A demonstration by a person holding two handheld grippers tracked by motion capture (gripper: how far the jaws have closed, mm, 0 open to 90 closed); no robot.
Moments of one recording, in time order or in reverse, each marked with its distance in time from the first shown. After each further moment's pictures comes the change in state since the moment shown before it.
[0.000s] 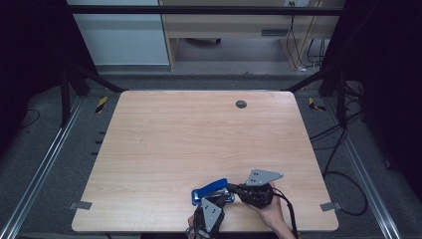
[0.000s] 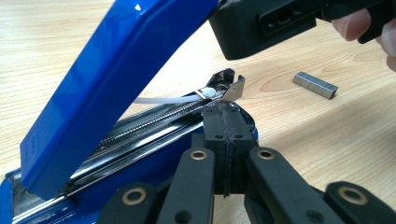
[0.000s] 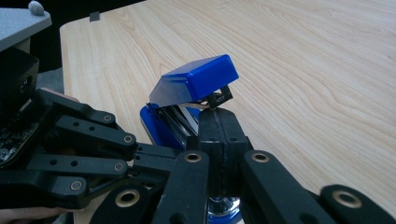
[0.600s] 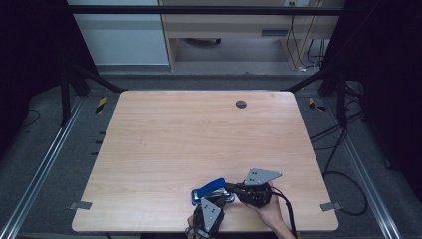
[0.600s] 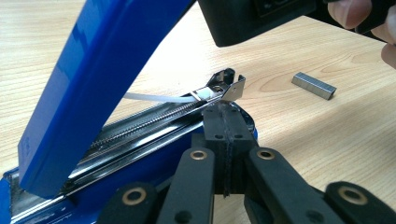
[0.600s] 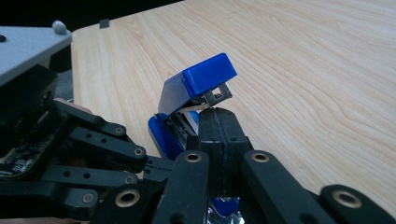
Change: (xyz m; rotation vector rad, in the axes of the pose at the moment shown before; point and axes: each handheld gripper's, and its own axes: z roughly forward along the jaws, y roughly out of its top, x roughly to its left) left arm 0.001 0.000 0.000 0.002 -0.009 -0.010; right arm 0.002 0.007 0.001 -0.024 0.028 -0.017
